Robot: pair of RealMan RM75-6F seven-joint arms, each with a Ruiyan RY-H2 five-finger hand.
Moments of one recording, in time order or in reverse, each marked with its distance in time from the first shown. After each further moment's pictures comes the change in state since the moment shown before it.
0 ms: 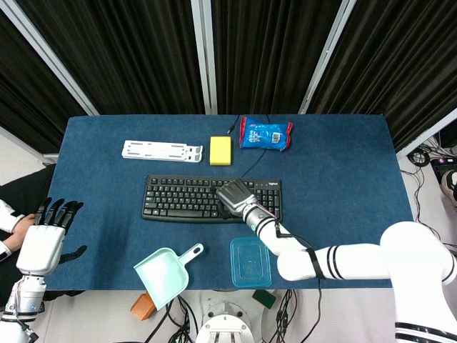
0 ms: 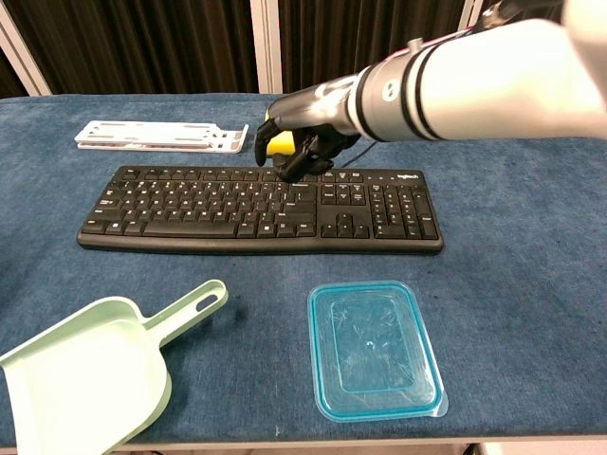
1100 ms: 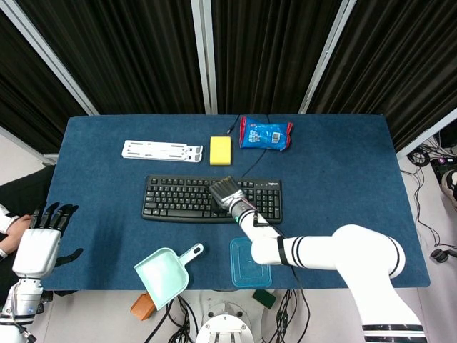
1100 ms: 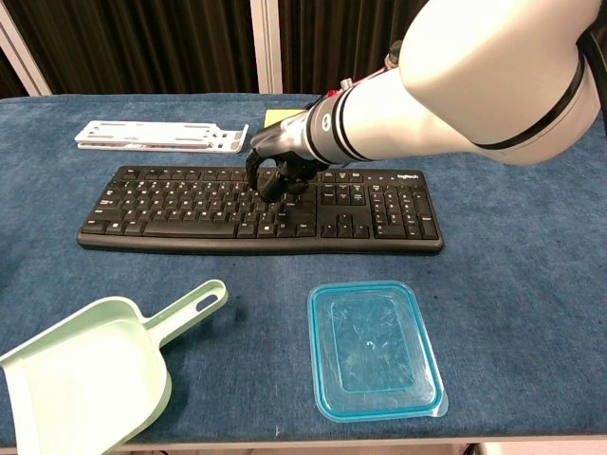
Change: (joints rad) left arm 0.017 -0.009 0.008 0.026 -0.015 0.004 -0.017; right arm 0.186 -0.161 -0.088 0.306 0.232 -0.127 0.019
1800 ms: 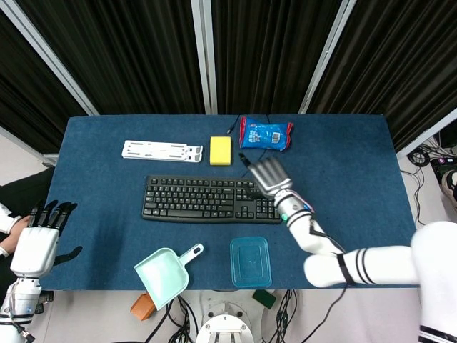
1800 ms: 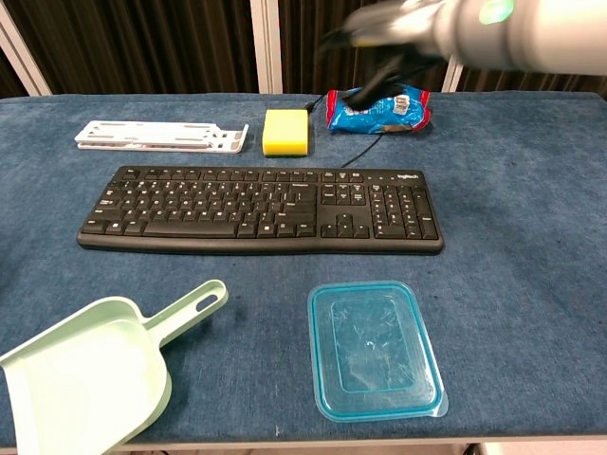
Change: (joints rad) left arm -0.001 0.006 -0.009 0.003 0.014 0.016 -0.016; right arm -0.259 0.379 -0.063 -0.497 -0.413 0.482 0.124
